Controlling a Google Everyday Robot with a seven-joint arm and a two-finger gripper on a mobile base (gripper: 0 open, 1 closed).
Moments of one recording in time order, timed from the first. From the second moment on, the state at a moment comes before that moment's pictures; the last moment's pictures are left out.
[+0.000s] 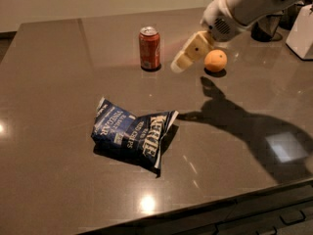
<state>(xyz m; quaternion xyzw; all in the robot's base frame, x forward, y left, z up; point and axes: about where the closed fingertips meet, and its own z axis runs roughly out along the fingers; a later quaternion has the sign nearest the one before) 0.605 -0.108 0.970 -0.48 0.80 0.09 0.34</state>
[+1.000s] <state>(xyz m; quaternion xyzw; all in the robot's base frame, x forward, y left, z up) 0.698 -0.035 0.947 -0.47 0.77 0.15 0.40</state>
